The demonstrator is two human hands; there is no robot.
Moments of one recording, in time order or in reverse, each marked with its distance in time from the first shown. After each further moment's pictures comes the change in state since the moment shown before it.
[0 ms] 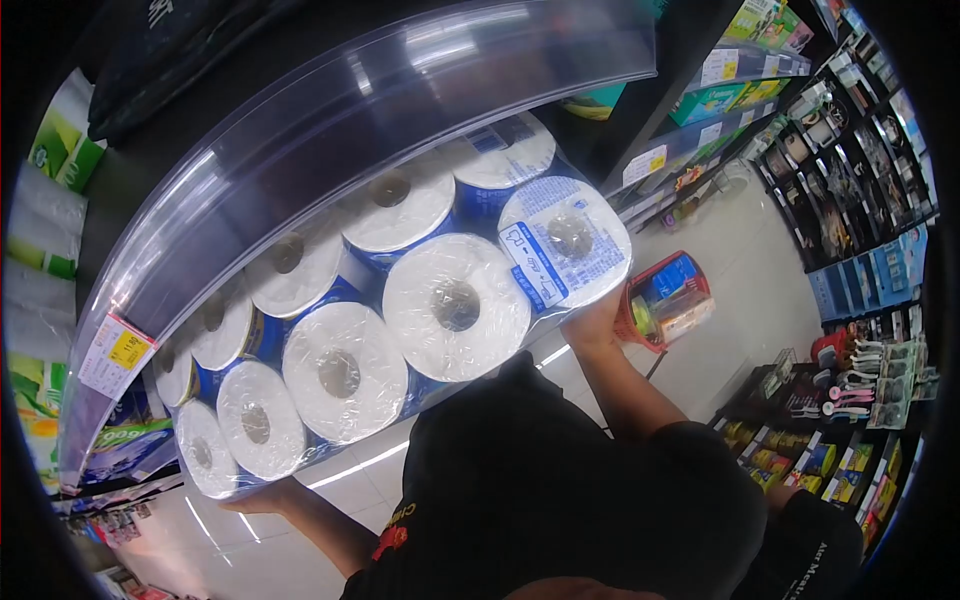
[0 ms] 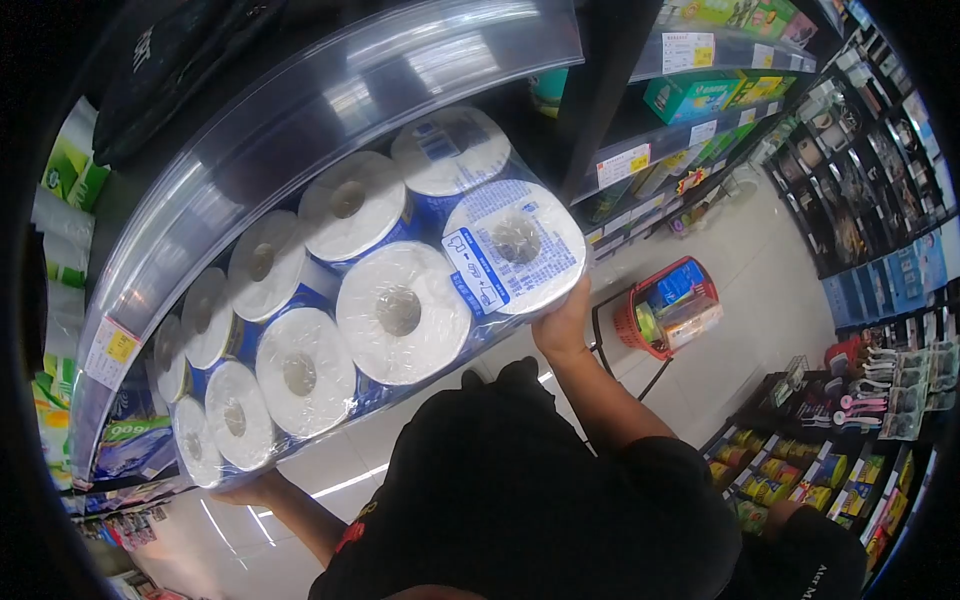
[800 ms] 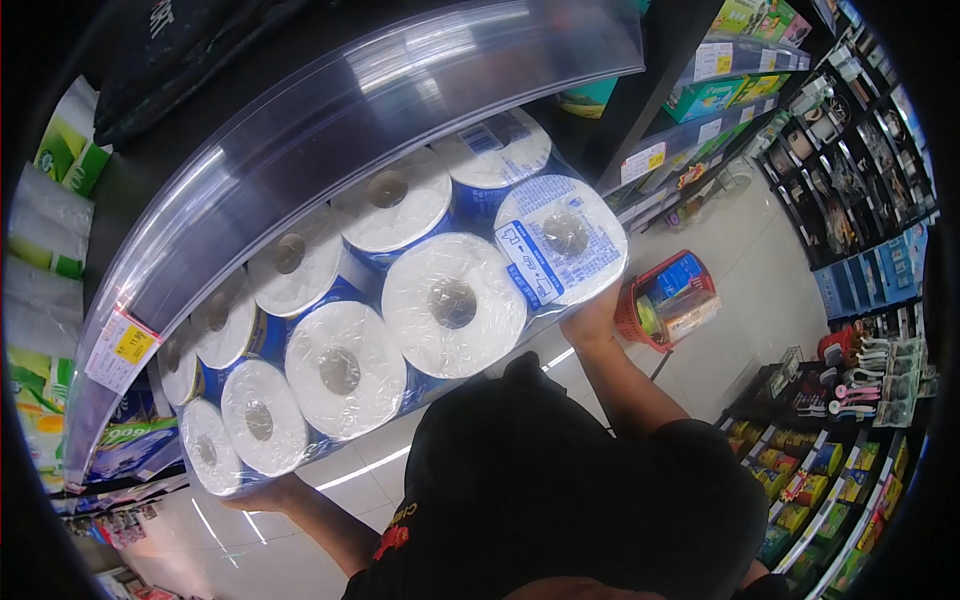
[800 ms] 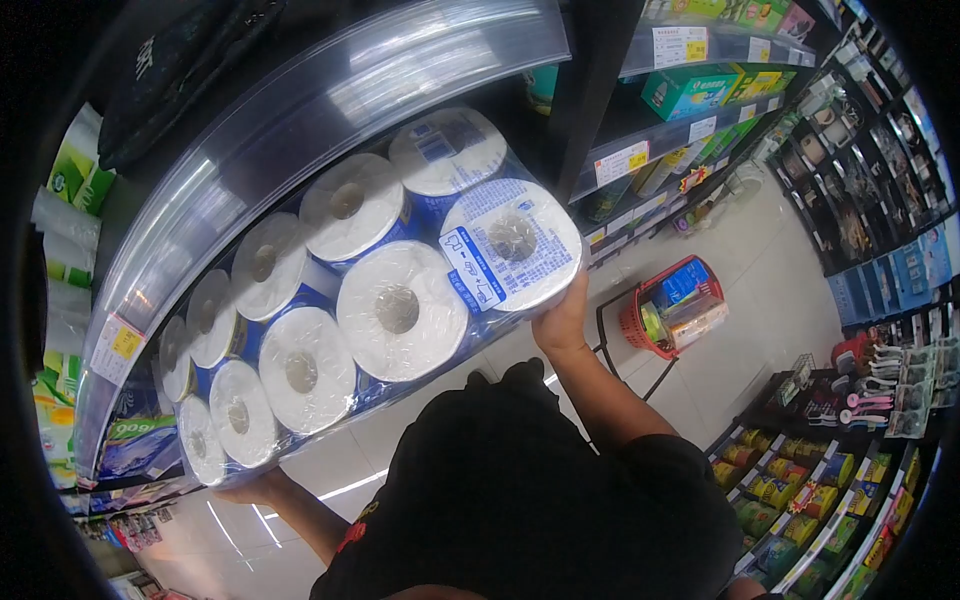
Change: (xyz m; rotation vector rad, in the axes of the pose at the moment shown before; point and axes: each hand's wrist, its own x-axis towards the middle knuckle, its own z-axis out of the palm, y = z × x) left_hand -0.006 0.021 0.021 -0.251 0.040 -0.161; right_hand 0.002 0.001 0.001 0.060 -0.031 -0.018
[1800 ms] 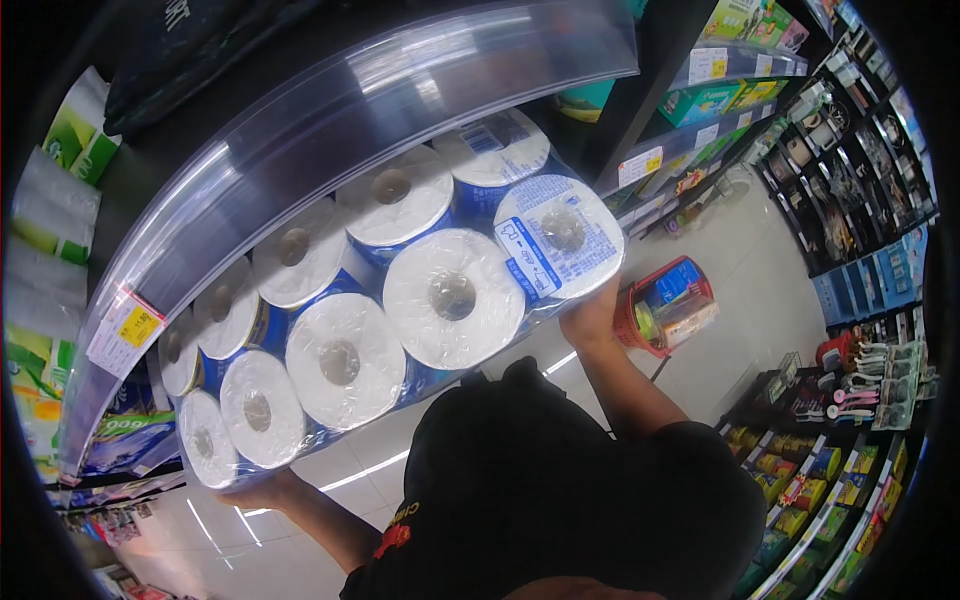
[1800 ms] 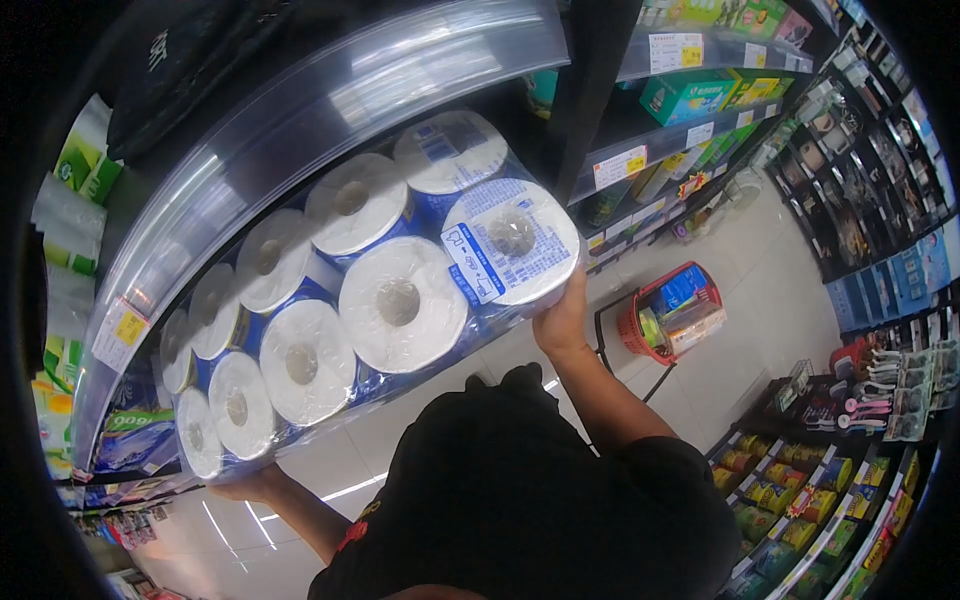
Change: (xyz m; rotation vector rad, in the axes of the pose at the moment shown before) left_hand -0.010 0.012 0.015 -0.070 0.081 -0.107; right_hand -0.001 -0.006 0.003 0.054 0.045 0.089
